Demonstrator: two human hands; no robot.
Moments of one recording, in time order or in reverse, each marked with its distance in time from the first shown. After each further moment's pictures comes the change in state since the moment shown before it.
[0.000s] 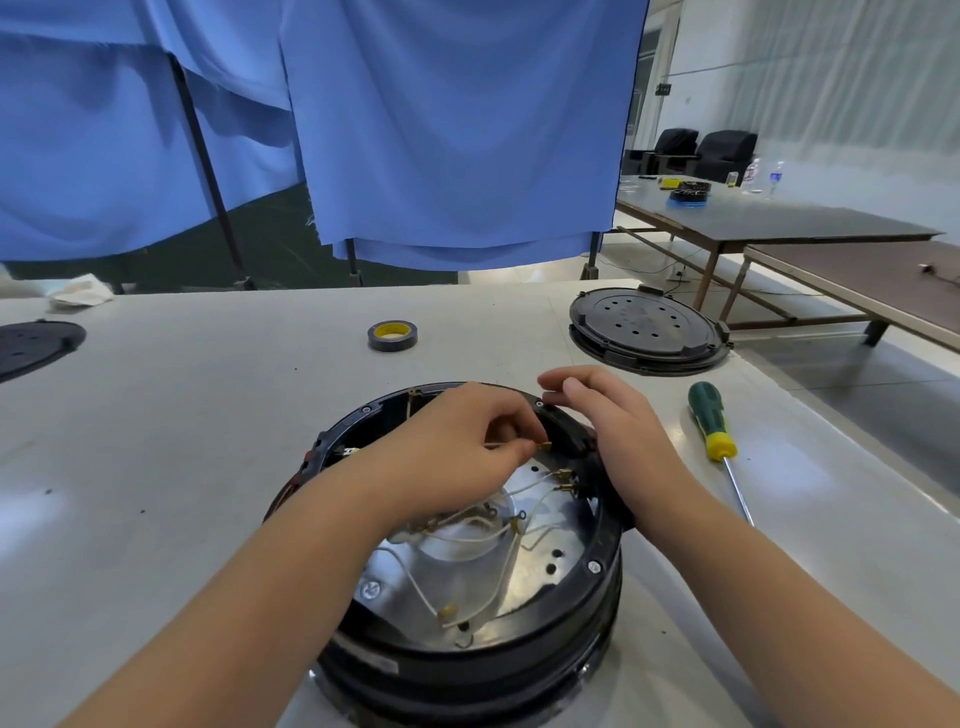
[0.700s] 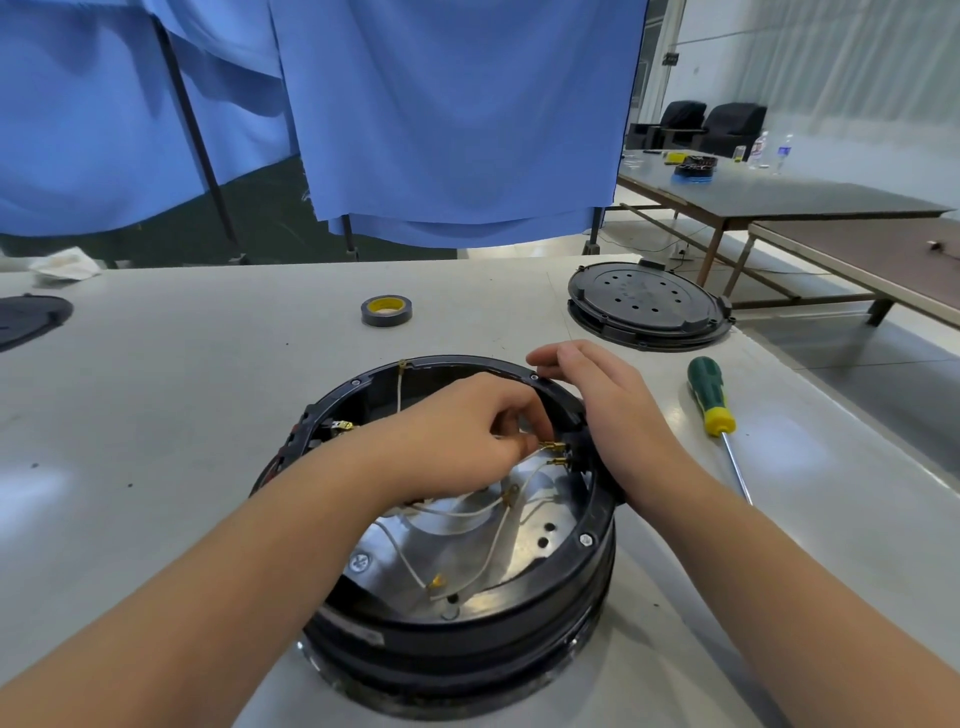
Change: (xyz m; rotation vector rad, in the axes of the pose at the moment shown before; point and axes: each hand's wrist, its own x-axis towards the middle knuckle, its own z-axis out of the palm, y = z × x) left_hand 0.007 -0.004 0.009 0.033 -0.133 -0.009; right_hand -0.002 -0.002 0.002 -0.098 -0.005 0.010
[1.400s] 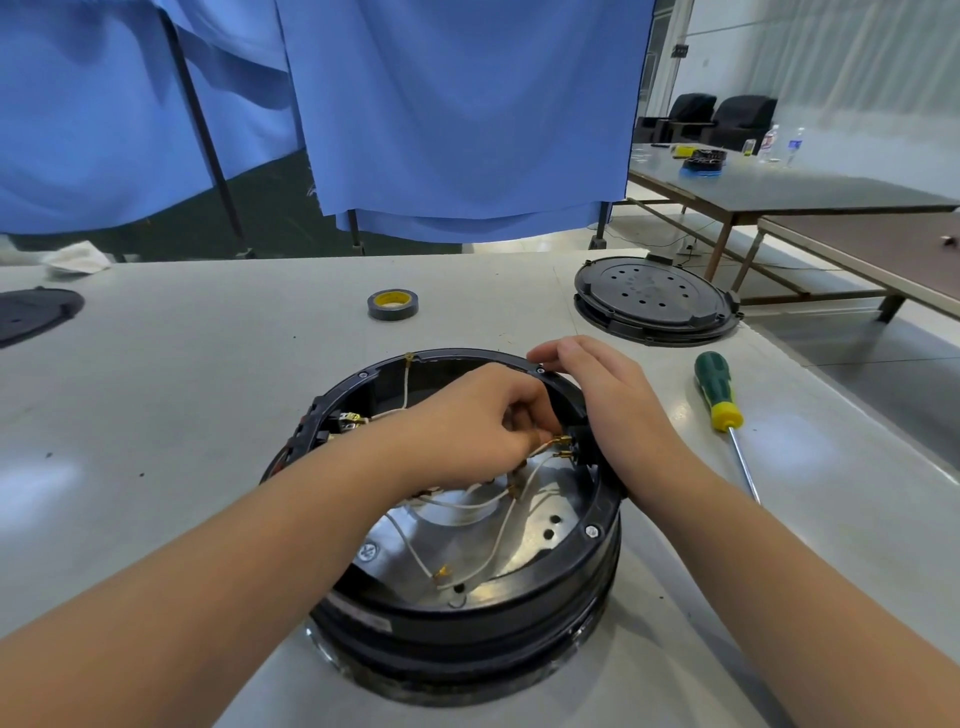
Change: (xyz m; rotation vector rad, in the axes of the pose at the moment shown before) left_hand 0.003 0.001 0.005 -0.081 0.013 -0.020; right_hand 0.005 0.007 0.002 -0.037 0.006 -0.060
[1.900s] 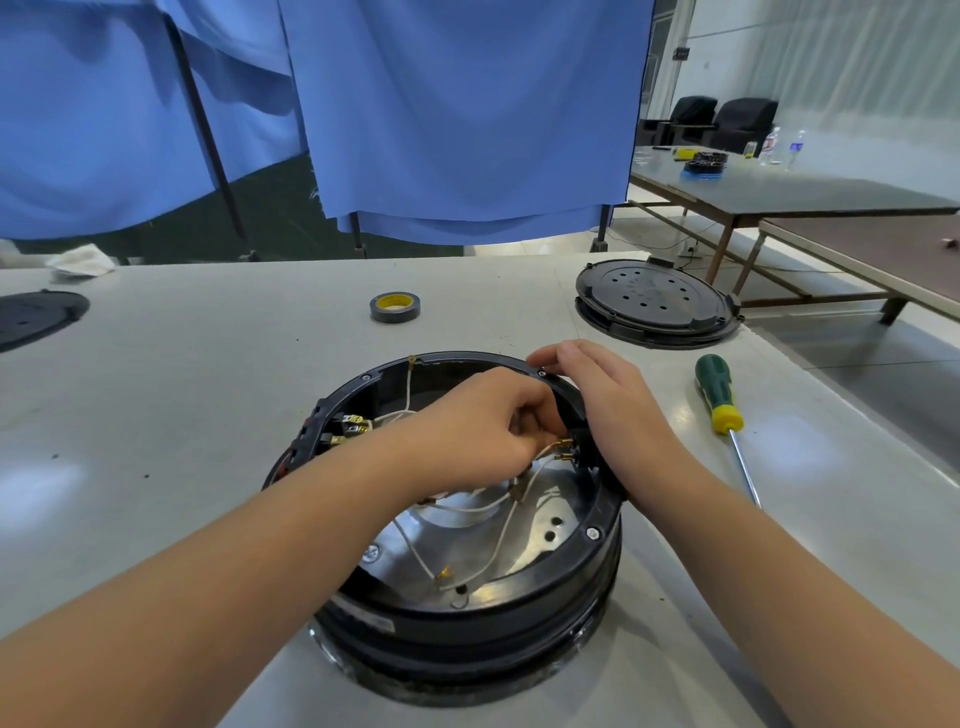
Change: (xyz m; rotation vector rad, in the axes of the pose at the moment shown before) left_hand 0.001 0.003 0.004 0.051 0.027 0.036; right_hand 0.000 0.001 0.001 0.003 -0.004 -0.002
